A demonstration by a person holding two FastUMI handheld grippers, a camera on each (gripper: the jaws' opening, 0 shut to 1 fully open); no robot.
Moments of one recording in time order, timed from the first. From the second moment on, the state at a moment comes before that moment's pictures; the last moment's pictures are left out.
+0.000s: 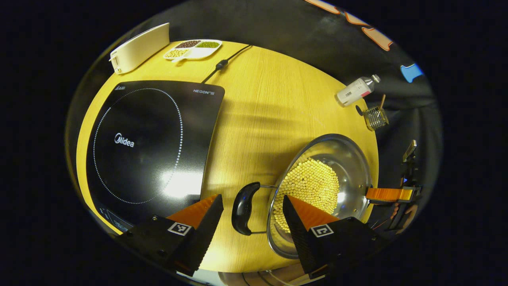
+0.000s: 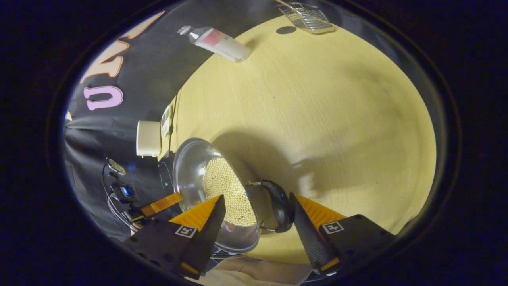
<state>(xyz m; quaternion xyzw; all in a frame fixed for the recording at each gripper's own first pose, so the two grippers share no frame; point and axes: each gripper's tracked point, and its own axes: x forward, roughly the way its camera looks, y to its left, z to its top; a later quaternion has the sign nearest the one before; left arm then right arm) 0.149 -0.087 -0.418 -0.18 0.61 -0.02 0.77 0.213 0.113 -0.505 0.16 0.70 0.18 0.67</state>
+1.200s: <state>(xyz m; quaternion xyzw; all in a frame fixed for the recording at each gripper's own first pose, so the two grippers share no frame) 0.139 -0.103 -0.430 -0.12 0.63 -0.04 0.77 0.213 0.103 -0.526 0.10 0.68 0.21 0.69</state>
